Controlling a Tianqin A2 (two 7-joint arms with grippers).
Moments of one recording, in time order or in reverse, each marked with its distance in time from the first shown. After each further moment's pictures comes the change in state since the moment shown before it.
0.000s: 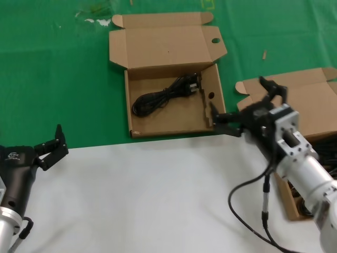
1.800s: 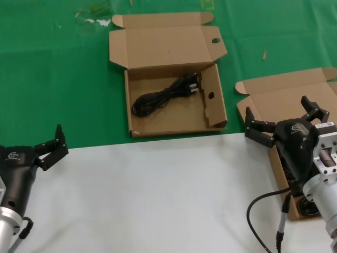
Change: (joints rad) left arm 0.000 0.000 0.000 0.000 0.000 0.000 0.000; right arm -0.184 -0.005 0.101 0.120 0.111 0.155 0.059
